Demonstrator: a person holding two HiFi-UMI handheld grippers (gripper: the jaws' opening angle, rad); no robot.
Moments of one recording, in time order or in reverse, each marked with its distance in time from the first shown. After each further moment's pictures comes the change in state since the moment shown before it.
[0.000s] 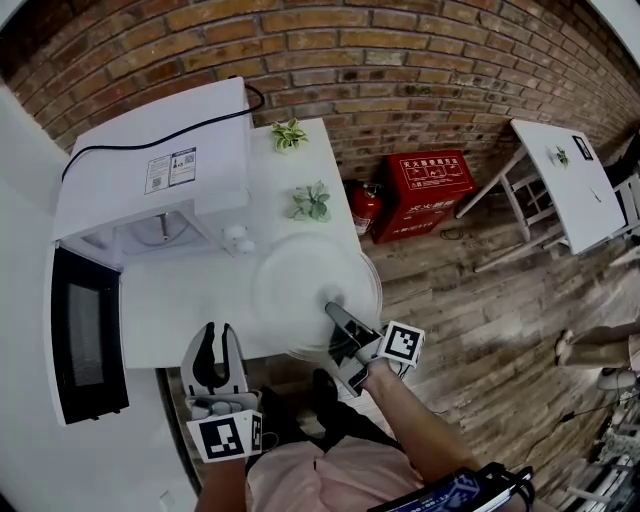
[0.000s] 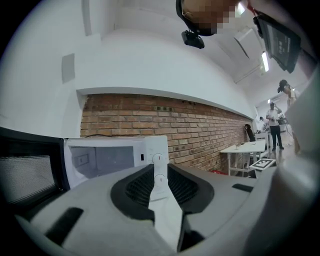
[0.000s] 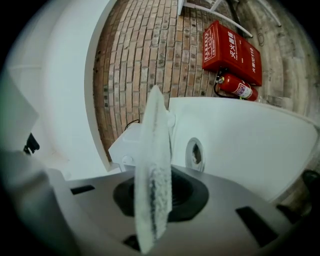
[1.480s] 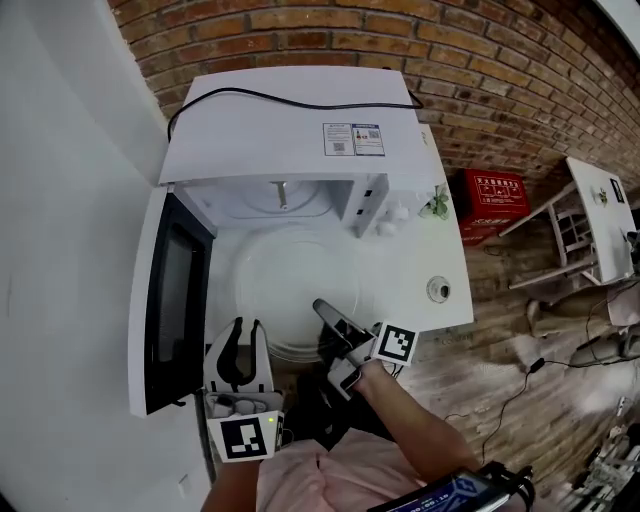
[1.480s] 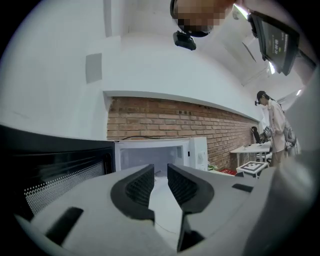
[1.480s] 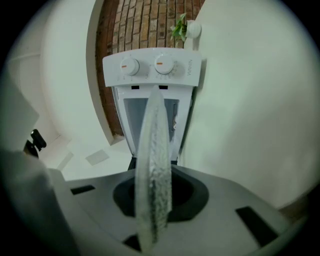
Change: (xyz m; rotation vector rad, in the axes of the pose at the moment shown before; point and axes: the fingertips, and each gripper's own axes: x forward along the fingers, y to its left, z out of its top) left arm -0.084 0.191 -0.011 -0.032 0.007 0.061; right arm 0.168 0.097 -0.217 -0.034 0.185 0.128
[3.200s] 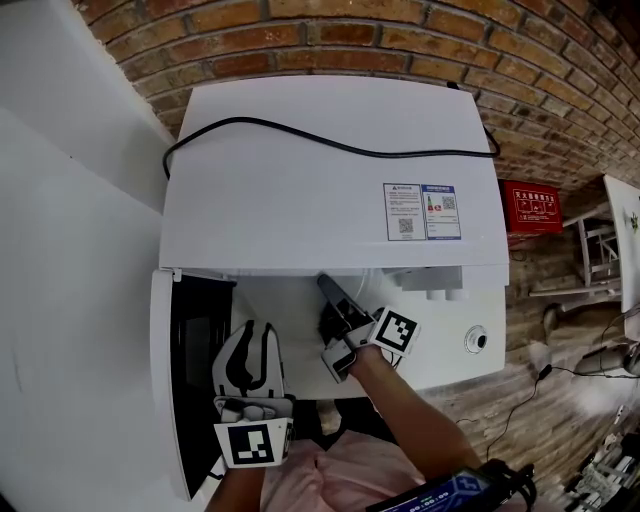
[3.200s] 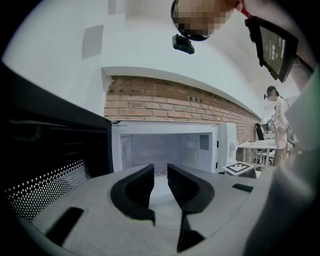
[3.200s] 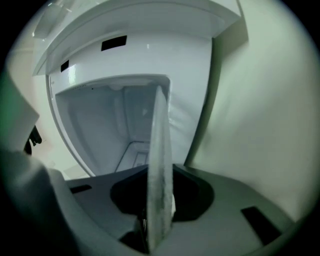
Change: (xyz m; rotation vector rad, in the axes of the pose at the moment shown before) left arm 0.120 0.067 -0.035 -0.028 0.104 -0.021; right arm 0.148 -0.040 0.086 0.007 -0.098 -0.062
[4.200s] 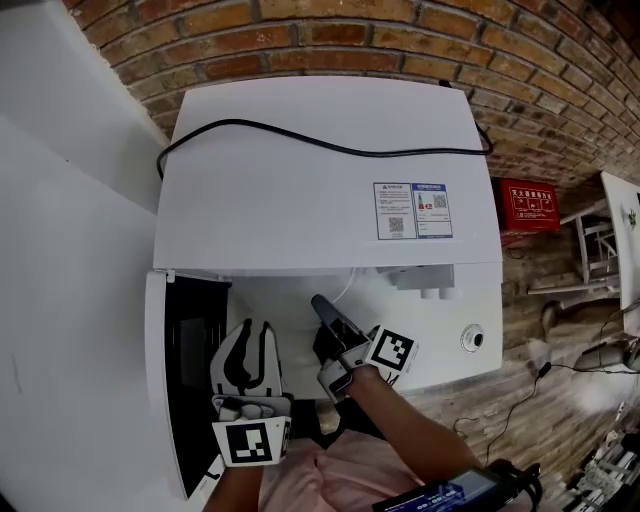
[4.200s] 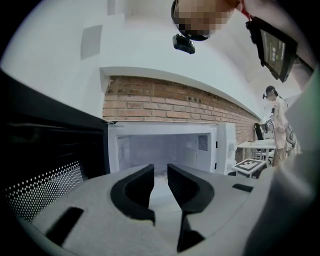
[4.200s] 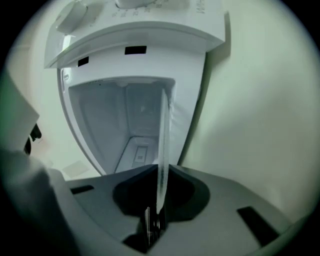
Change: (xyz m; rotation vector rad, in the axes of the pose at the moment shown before) left arm 0.003 -0.003 0.003 0.022 -0.016 -0.004; right arm -0.024 0.012 -0.025 0.020 0.033 -0.042
